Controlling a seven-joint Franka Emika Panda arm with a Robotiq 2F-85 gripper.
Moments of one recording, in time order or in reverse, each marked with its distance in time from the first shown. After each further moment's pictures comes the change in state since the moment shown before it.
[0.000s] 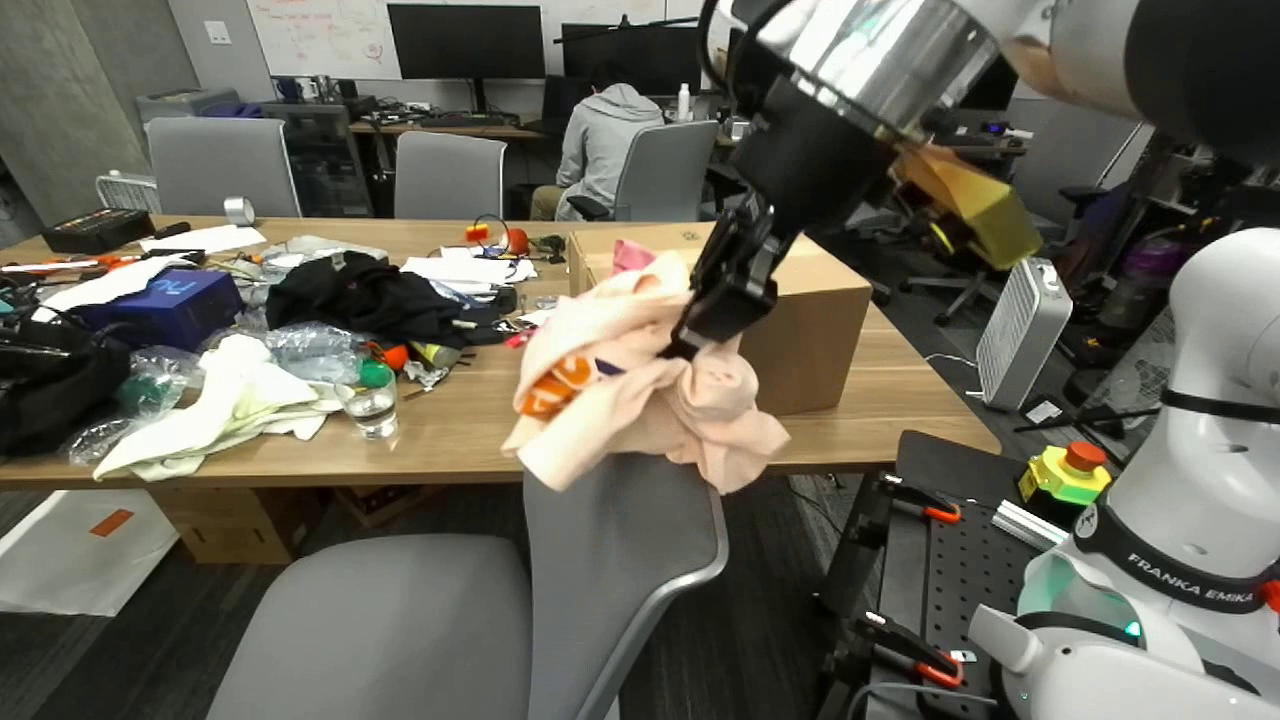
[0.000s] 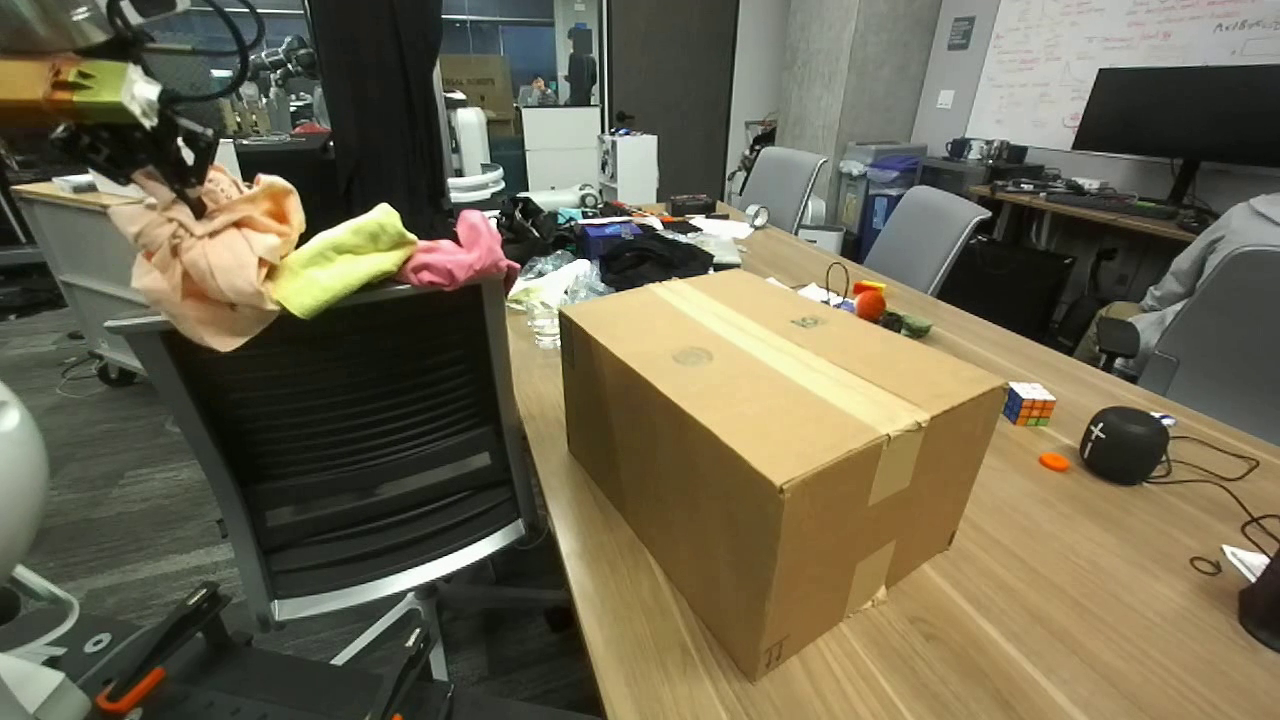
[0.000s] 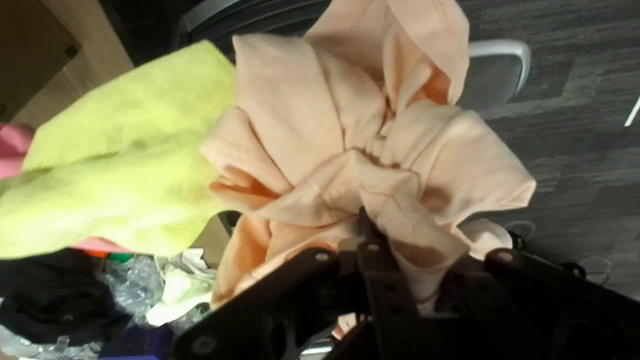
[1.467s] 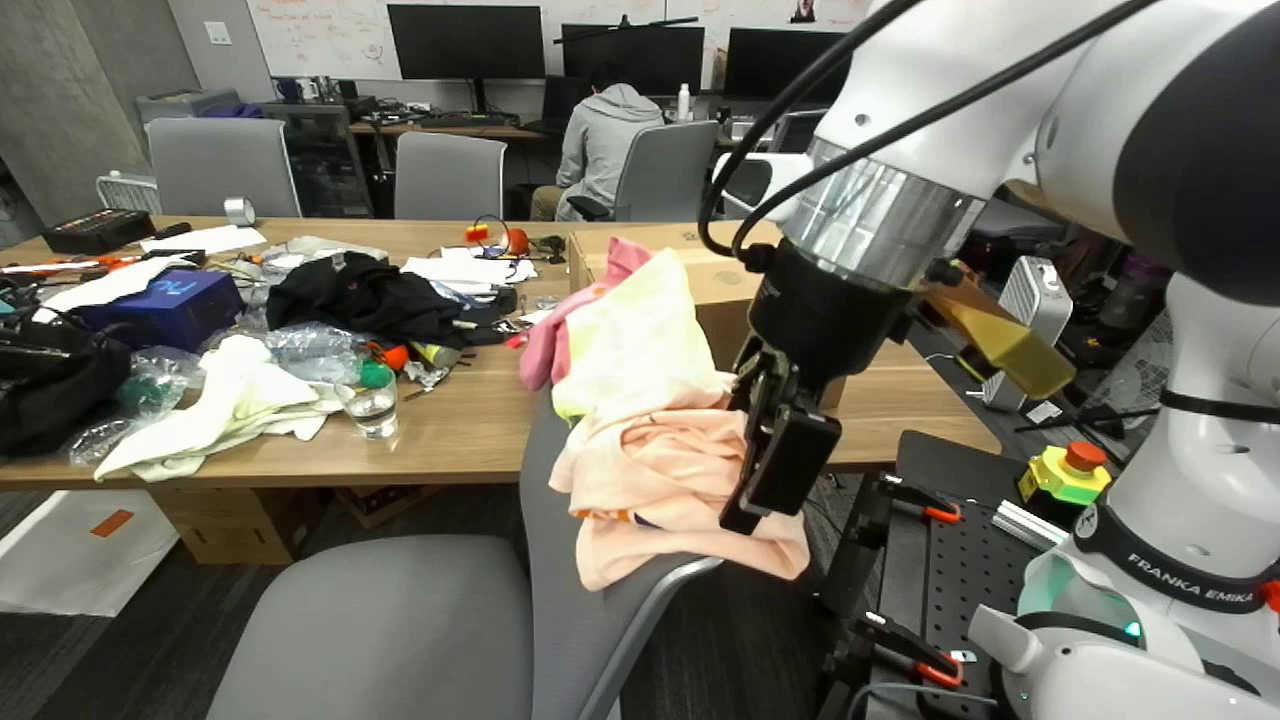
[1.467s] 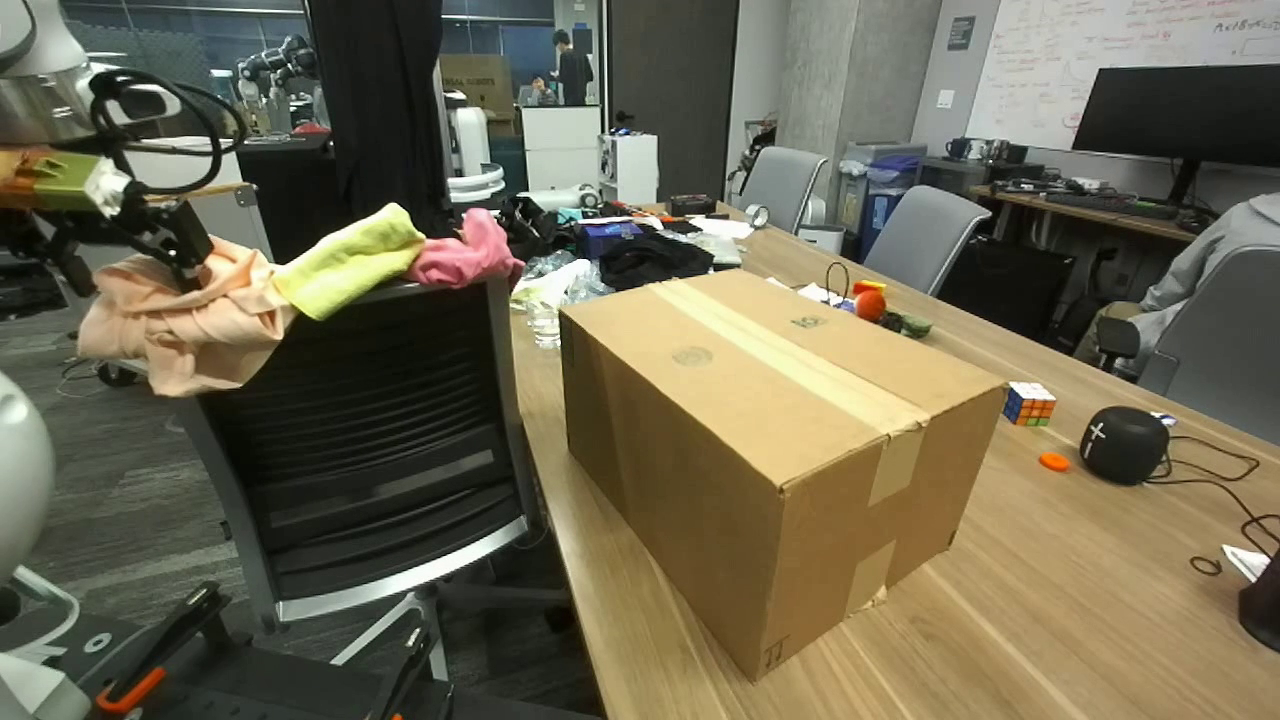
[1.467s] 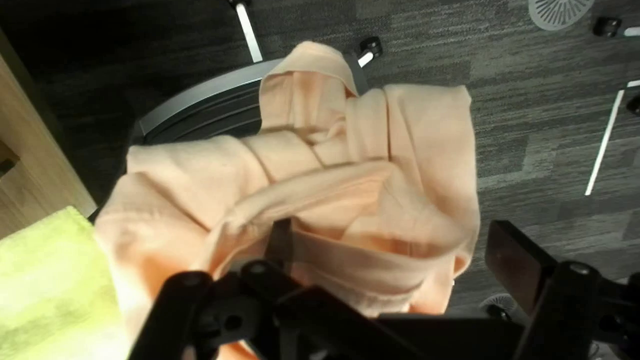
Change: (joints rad) arm 0.036 0.083 0.069 -0.068 0.136 -0.036 -0.005
